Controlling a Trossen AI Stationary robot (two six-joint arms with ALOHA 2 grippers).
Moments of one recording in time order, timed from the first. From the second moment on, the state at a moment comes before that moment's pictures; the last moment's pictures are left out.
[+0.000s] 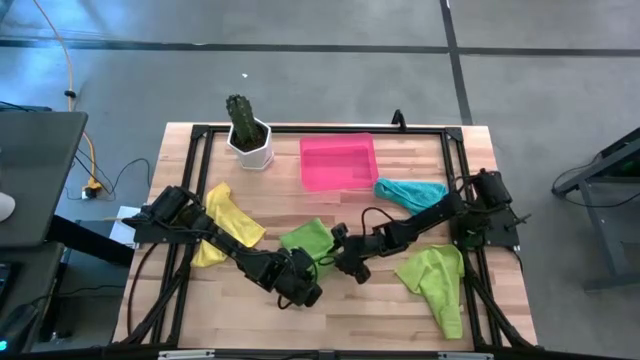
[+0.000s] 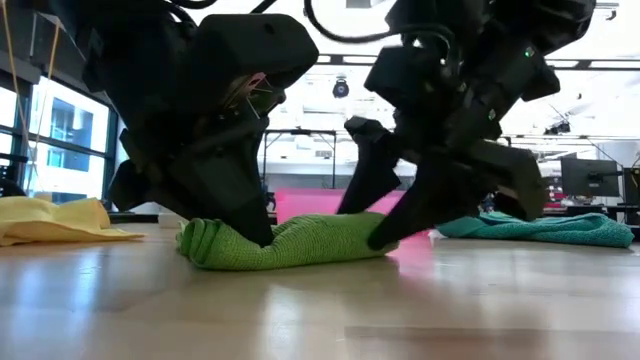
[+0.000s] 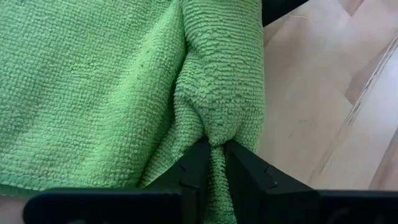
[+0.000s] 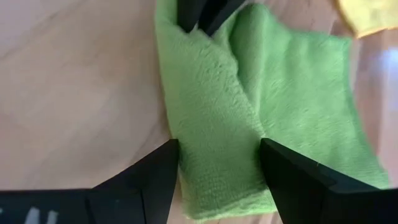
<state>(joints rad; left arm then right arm) -0.39 2.00 1.13 -0.28 -0.39 -1.23 0.28 1.87 0.90 0.16 0.10 -0.43</state>
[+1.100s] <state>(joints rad) -0.40 1.95 1.13 0.01 -0.26 -1.14 0.17 1.88 0.90 0.02 -0.33 0.01</state>
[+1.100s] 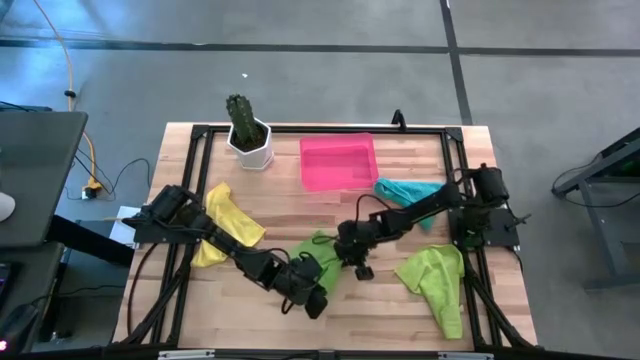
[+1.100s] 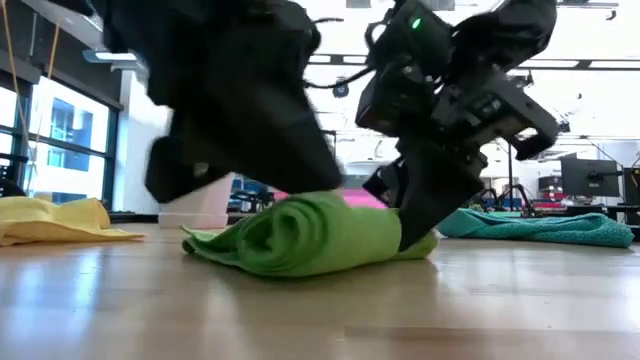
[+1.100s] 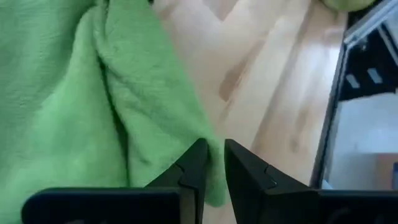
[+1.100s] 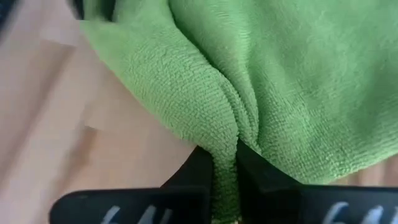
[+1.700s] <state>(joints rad) -0.43 1.93 1.12 0.03 -0.51 -0.30 0.07 1.89 0.90 -0.03 -0.60 0.47</state>
